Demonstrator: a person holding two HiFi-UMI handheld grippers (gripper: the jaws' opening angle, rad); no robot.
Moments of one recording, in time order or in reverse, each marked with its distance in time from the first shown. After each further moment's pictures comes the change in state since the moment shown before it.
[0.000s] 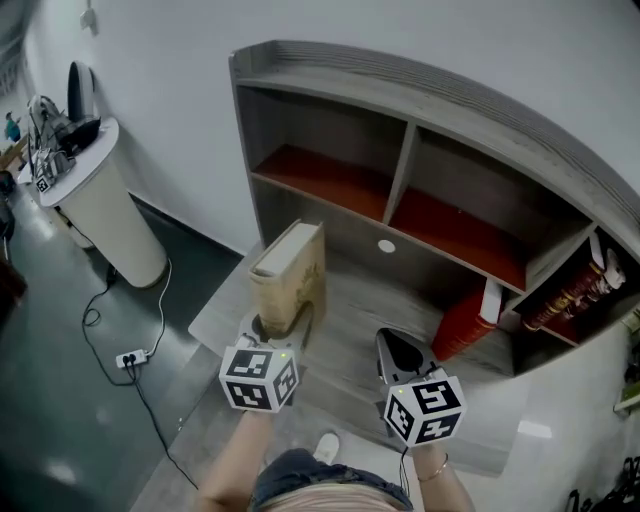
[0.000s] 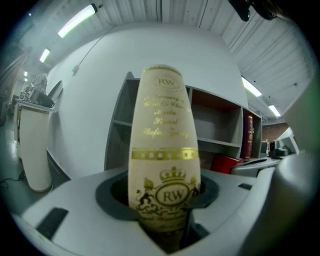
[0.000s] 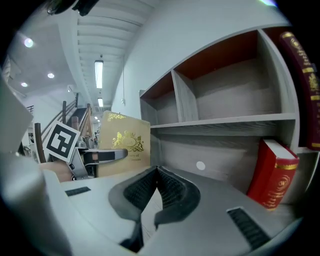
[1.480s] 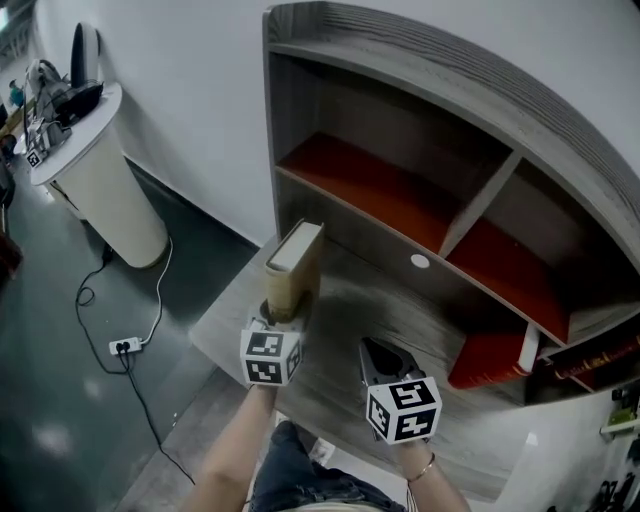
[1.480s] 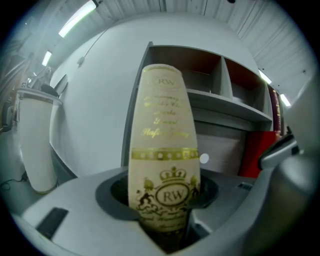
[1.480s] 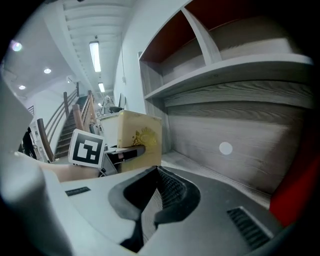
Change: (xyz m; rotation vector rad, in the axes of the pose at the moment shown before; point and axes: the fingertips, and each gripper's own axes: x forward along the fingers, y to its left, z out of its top) left arm 0.102 0.119 -0.078 0.023 0.044 0.099; right arm 0.126 0.024 -0.057 -0.010 0.218 0.078
